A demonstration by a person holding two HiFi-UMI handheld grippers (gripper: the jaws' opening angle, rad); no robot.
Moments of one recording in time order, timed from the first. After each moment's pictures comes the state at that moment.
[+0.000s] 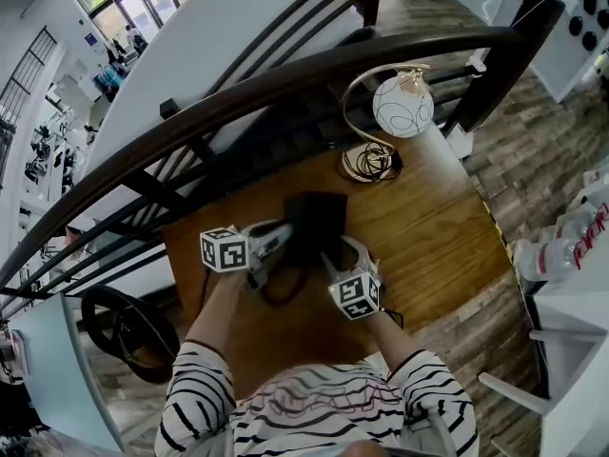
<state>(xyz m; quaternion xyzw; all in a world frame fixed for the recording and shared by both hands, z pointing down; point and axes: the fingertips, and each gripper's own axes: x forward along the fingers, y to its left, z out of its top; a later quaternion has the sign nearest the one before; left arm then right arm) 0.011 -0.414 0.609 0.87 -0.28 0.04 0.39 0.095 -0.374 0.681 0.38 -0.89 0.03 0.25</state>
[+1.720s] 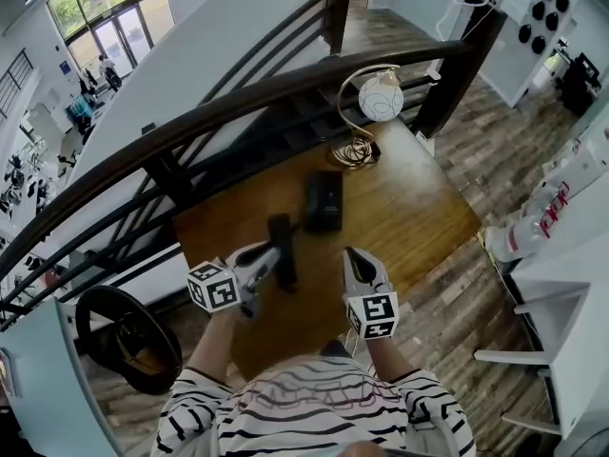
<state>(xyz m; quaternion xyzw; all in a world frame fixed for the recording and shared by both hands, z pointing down) -0.072 -0.194 0.491 0.91 -0.27 -0.04 0.31 0.076 -0.176 0.500 0.54 -0.84 0.07 0.09</state>
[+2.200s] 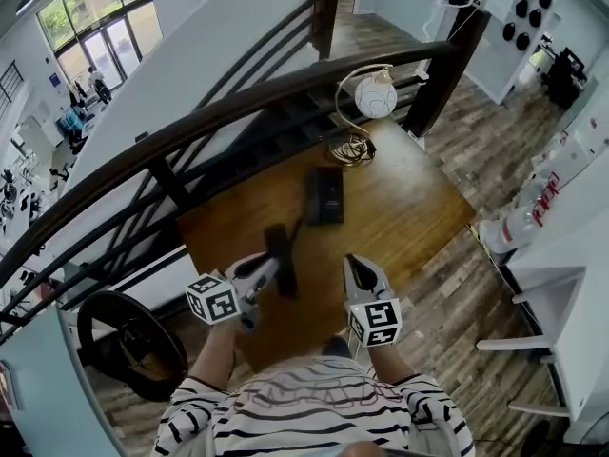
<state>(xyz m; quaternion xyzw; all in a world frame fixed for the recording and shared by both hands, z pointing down) -0.114 -0.136 0.482 0.91 -0.26 -0.05 0.32 0.038 -0.115 0.484 0.55 -0.83 0.07 0.08</state>
